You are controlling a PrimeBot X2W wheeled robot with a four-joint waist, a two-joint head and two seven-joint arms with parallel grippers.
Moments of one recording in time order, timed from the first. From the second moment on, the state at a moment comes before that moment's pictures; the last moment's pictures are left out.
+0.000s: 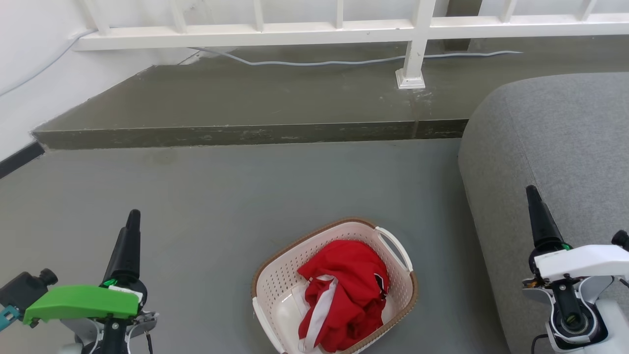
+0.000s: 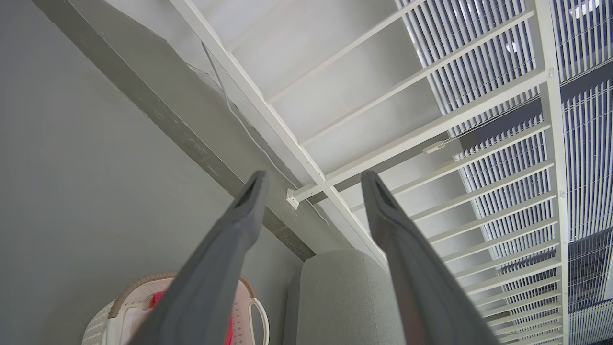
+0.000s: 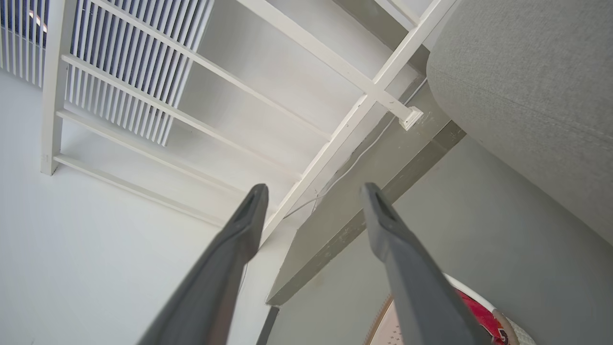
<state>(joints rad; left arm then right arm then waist) -0.03 0.12 -0.07 0.12 -1.27 -0.12 -0.06 -0.03 -0.11 0.01 0.21 1.08 0.08 -0.07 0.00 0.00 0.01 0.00</state>
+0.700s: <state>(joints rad) -0.04 0.18 -0.20 0.08 -0.89 -0.11 -0.14 -0.03 -0.16 0.14 0.18 0.69 0.01 -0.14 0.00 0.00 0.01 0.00</state>
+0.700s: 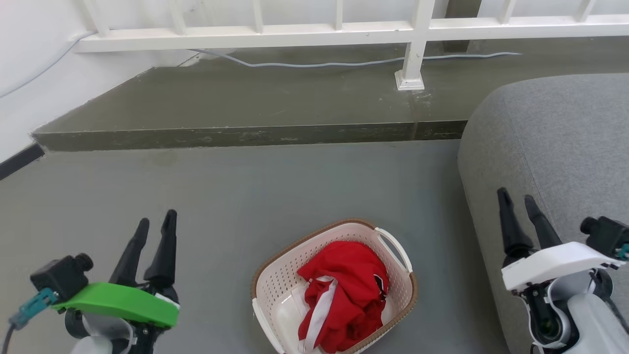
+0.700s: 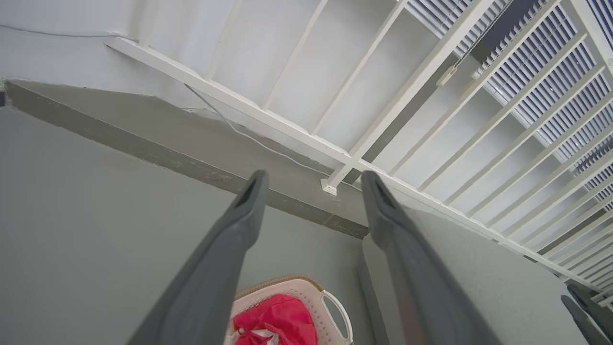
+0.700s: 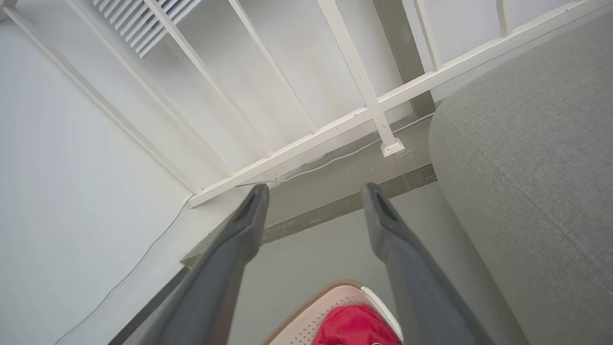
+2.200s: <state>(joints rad) -0.04 0.20 -0.35 0.11 -0.46 0.02 -0.25 -0.03 -0.16 0.24 0.20 0.26 -0.07 -0.25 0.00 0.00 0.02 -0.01</state>
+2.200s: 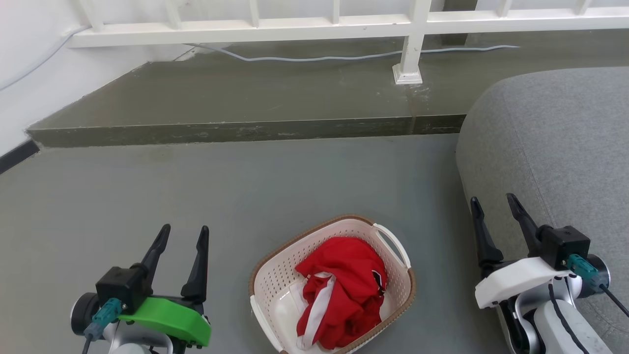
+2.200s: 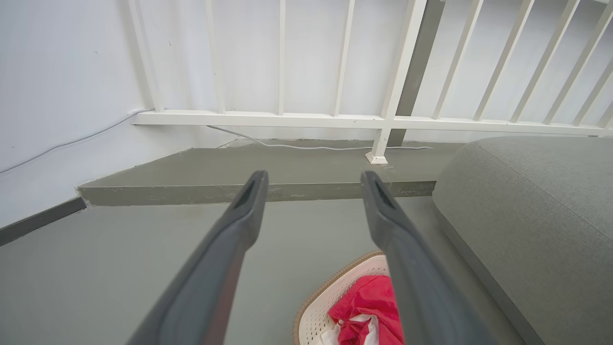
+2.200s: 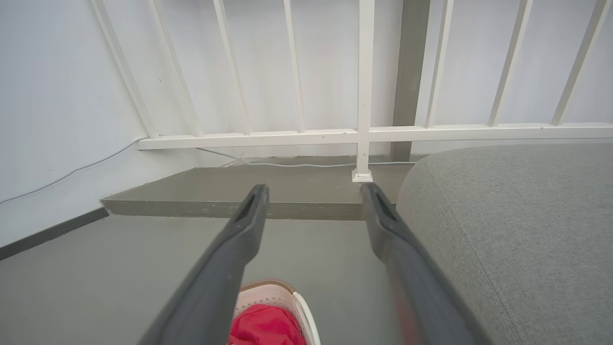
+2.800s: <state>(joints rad) -0.05 0.20 -0.35 0.13 -0.46 0.03 -0.24 -0.03 -0.16 0.23 0.20 0.26 -0.07 -0.25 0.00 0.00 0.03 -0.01</state>
